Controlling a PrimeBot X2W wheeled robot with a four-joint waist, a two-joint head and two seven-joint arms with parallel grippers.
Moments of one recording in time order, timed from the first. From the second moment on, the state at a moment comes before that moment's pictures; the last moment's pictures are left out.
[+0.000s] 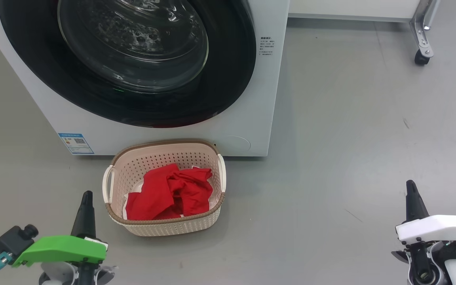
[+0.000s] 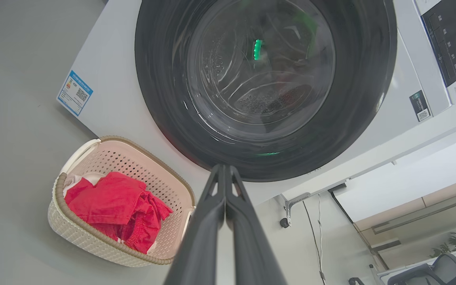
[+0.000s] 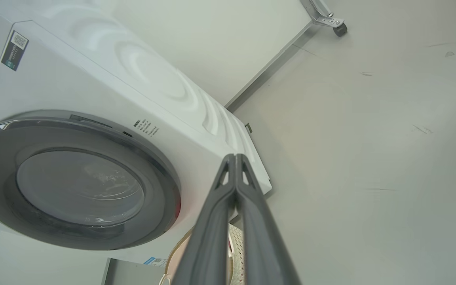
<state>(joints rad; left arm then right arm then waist) -0.09 0.04 -0.07 0.28 -1.10 -0.11 -0.09 -0.03 -0.08 0.00 0.22 1.00 0.07 -0.07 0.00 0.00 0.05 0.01</state>
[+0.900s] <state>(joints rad) -0.09 0.05 -0.02 0.28 -1.41 -0.12 0.00 -0.04 -0.07 -0.06 0.25 1.35 0.10 0.01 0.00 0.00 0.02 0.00</state>
